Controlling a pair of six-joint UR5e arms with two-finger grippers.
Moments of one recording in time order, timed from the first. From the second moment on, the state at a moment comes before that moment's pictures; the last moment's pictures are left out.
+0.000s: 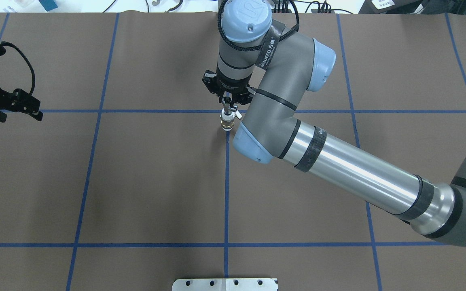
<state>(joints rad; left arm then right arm) -1.07 -1.71 -1.91 -1.61 -2.29 -0.71 0.67 -0.62 1.39 -1.53 1.99 1.47</state>
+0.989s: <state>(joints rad) -1.07 -1.71 -1.91 -1.61 -2.29 -0.71 0.67 -0.62 1.37 -1.51 1.99 1.47</state>
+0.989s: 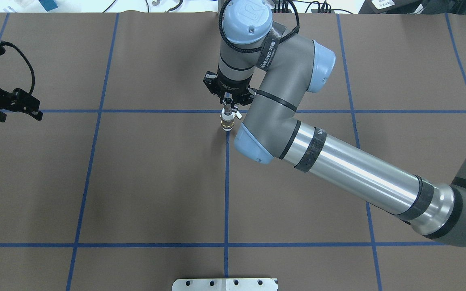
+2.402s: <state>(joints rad) -1.07 -1.71 -1.91 -1.61 -2.29 -0.71 0.67 -0.62 1.36 -1.49 1.99 1.47</state>
